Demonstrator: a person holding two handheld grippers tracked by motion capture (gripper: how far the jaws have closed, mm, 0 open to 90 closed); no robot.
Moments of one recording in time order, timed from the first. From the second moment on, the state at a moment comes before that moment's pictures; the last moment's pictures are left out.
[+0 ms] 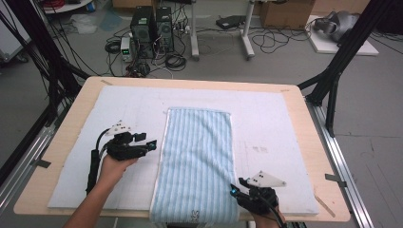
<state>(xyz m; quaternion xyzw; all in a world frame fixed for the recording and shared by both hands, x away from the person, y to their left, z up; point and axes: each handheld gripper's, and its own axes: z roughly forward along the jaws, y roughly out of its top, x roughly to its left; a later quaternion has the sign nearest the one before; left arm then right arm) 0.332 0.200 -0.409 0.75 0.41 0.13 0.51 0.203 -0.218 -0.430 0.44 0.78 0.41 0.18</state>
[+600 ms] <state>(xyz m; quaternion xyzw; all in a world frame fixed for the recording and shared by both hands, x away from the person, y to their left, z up) 0.413 0.170 -0.418 0.74 0.45 0.13 0.48 0.350 -0.220 -0.418 0.49 0.76 0.37 0.21</state>
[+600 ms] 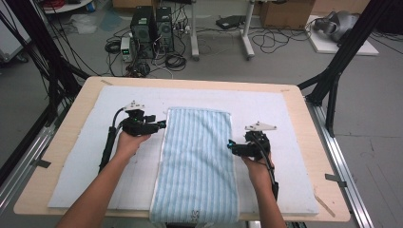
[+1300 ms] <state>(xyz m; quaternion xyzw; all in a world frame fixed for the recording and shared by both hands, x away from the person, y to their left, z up) 0.459 0.135 -0.446 0.76 0.49 0.17 0.39 0.432 -0.203 -0.441 0.52 0.77 0.32 0.20</state>
